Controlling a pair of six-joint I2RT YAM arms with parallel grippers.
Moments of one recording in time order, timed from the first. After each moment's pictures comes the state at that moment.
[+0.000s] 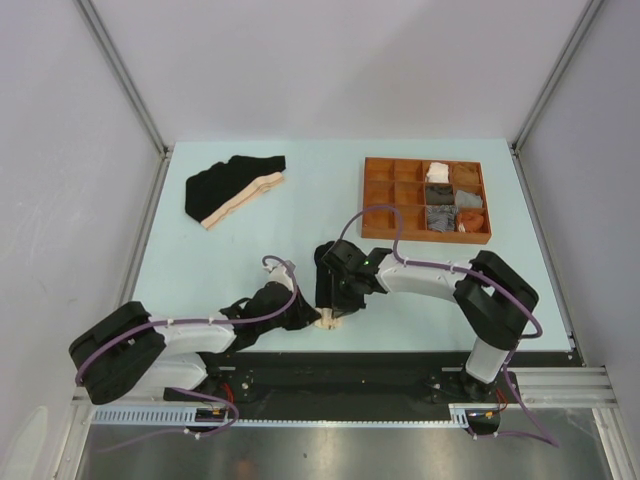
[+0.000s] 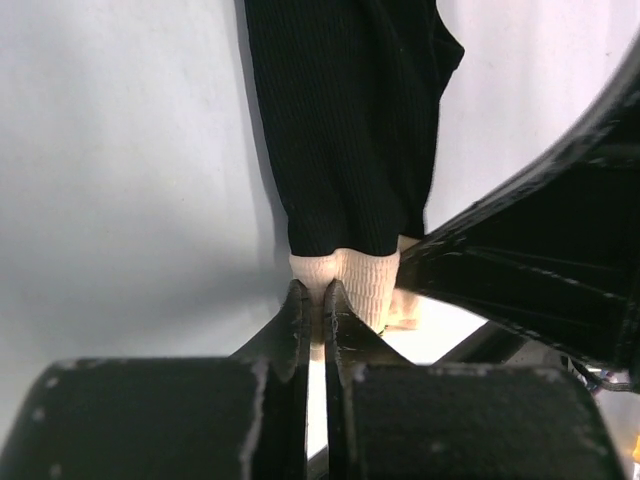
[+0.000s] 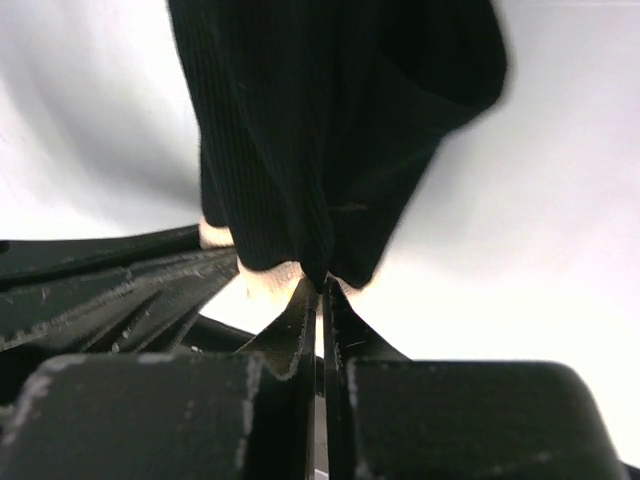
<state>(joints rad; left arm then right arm) -0.89 1.24 0.25 0.35 -0.03 -0.95 0.94 1.74 1.07 -0.51 -0.09 0.91</state>
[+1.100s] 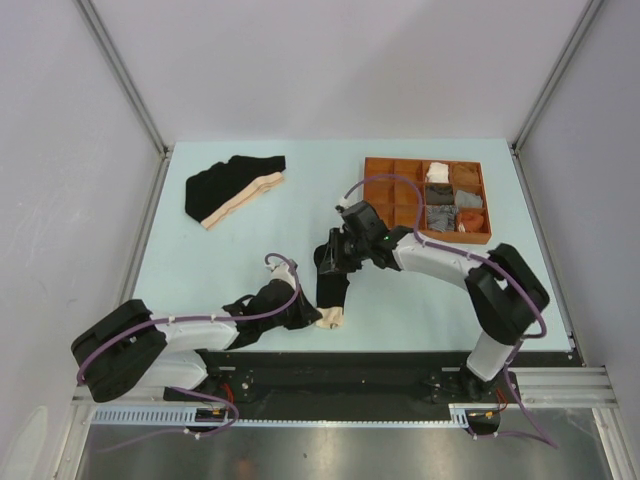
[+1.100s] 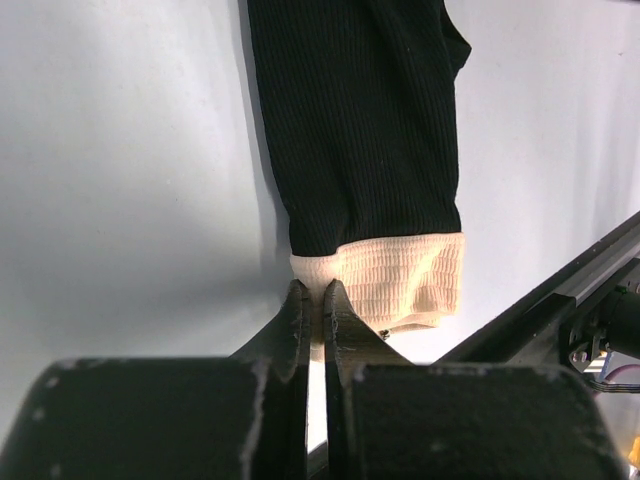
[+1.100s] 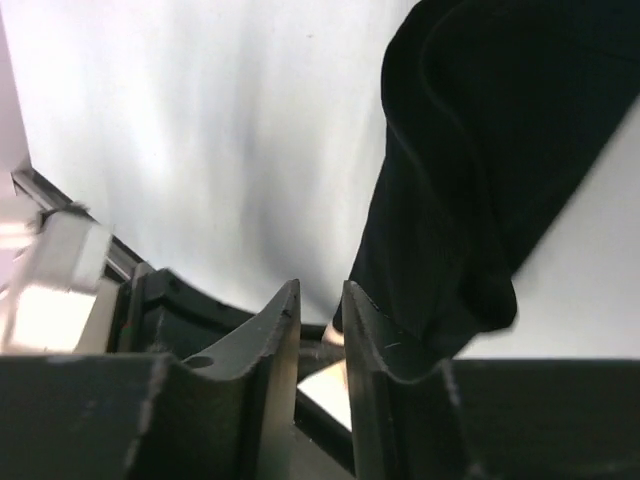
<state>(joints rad) -0.90 1.26 0.29 0.29 -0.04 -0.96 0.75 1.67 1.10 -0.23 -0.25 0.72</state>
